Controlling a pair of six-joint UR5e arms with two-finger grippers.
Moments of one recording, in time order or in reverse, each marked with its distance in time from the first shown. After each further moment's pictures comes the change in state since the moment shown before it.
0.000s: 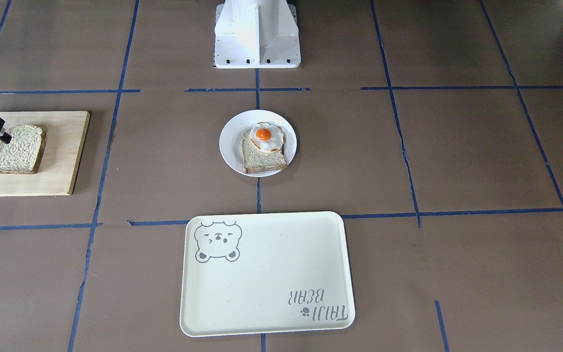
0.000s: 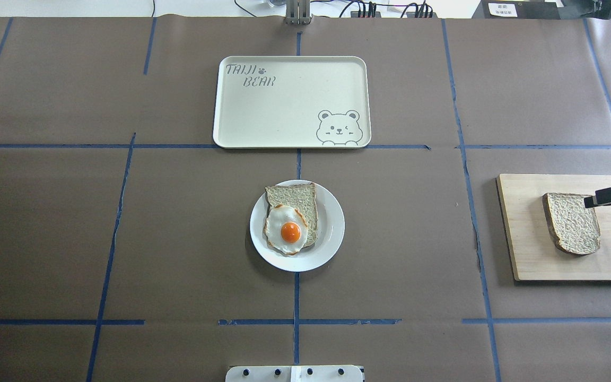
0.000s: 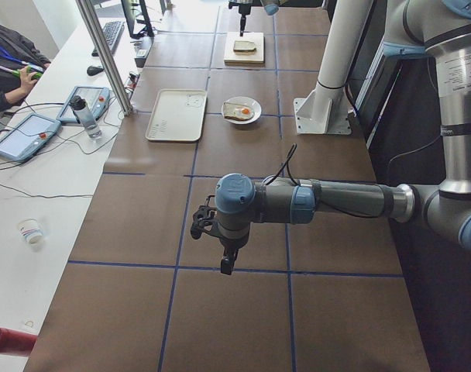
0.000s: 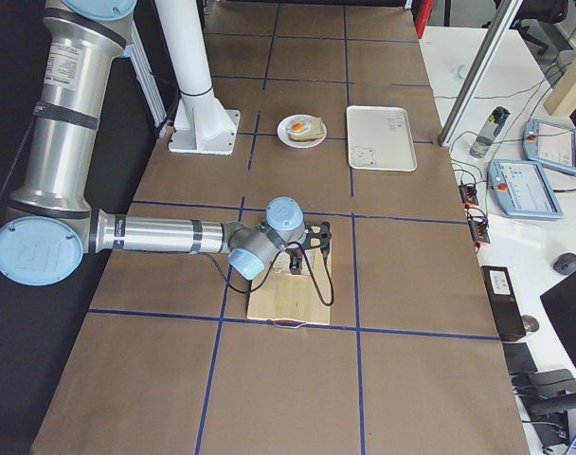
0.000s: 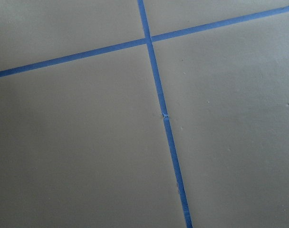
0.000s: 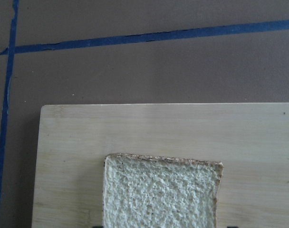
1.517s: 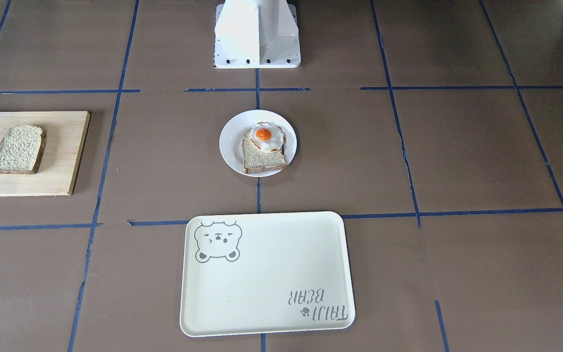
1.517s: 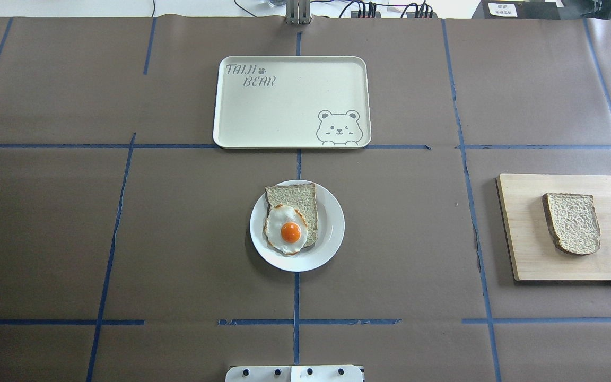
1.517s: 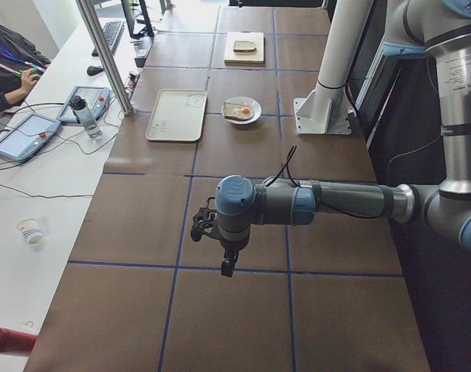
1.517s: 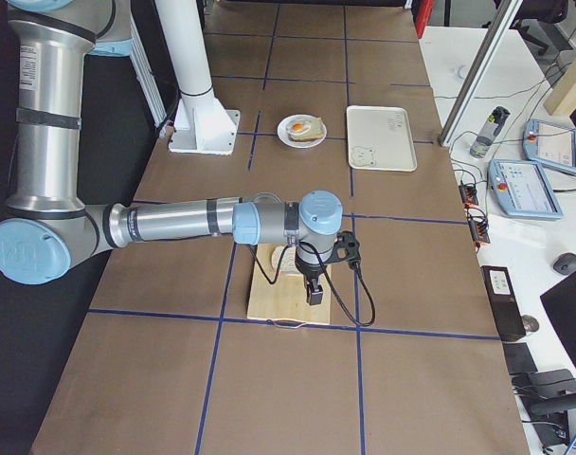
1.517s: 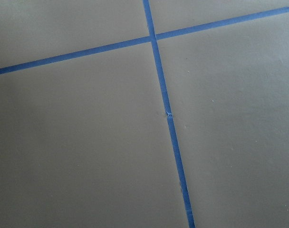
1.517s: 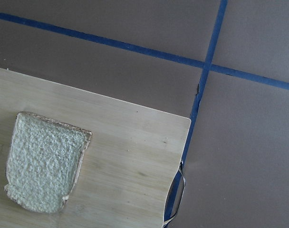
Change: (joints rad) left arm -0.006 -0.001 0.007 0.003 0.003 -0.001; right arm 0.430 0.116 0.157 -0.988 0.071 -1.034
